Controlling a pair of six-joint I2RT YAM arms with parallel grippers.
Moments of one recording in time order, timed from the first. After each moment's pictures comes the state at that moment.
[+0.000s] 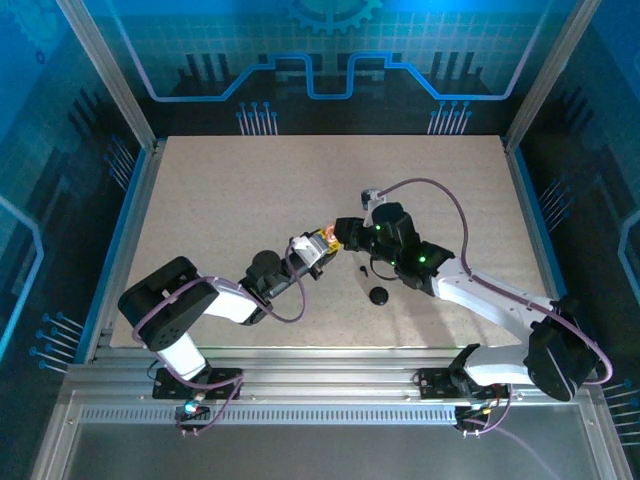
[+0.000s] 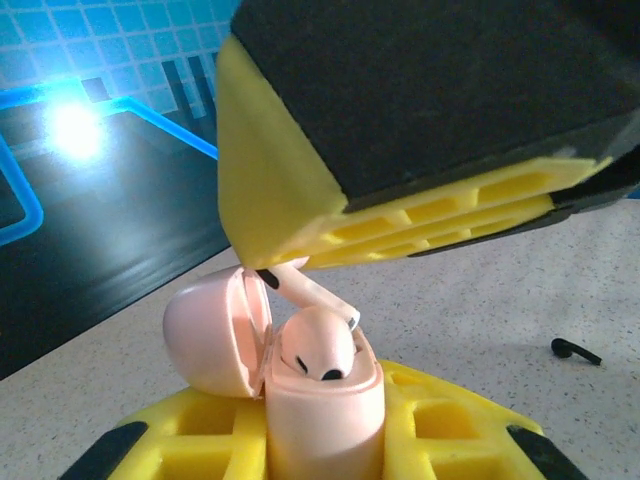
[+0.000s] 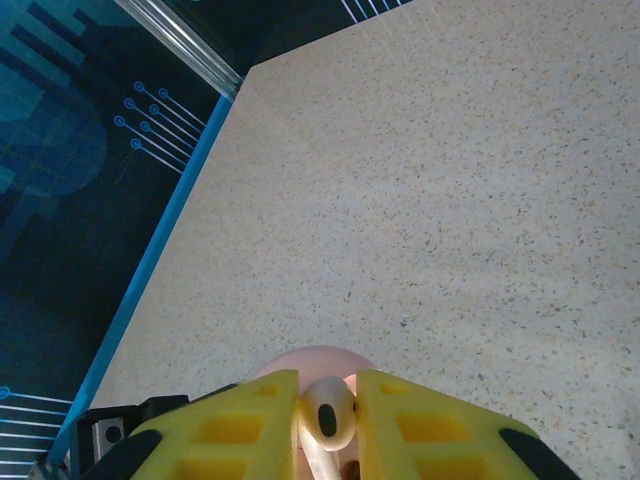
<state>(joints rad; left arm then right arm) -0.72 1.66 0.45 1.28 0.08 0.22 0.71 1.28 0.85 0.00 0.00 0.70</state>
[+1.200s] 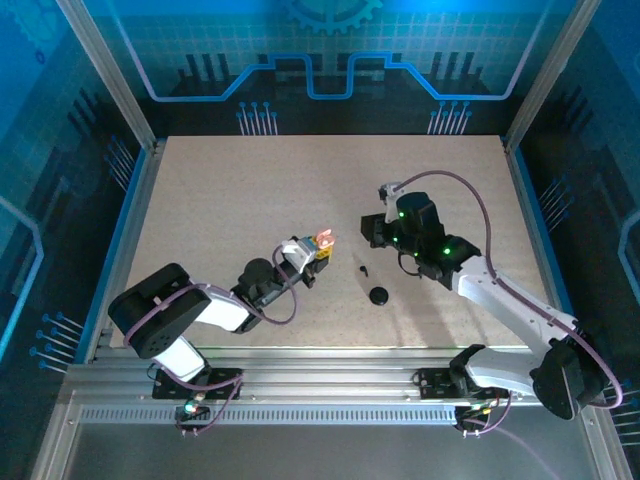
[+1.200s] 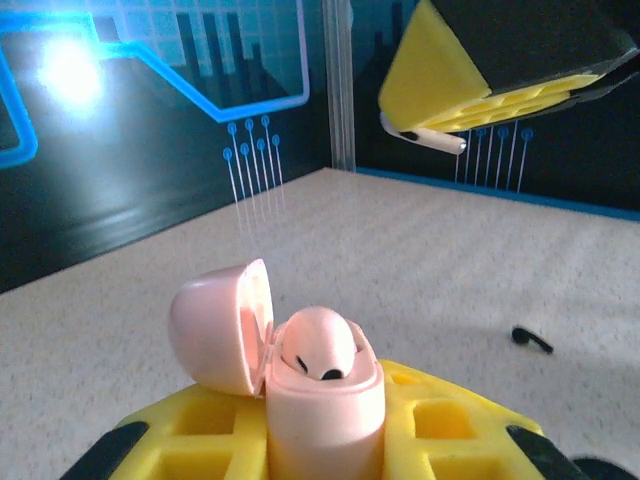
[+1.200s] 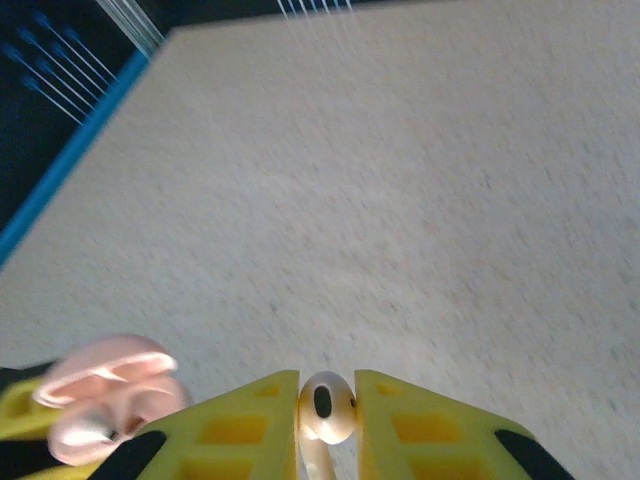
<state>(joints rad) -0.72 1.60 0.34 1.29 0.06 0.07 0.55 1.19 0.90 -0.29 -0.05 0.39</state>
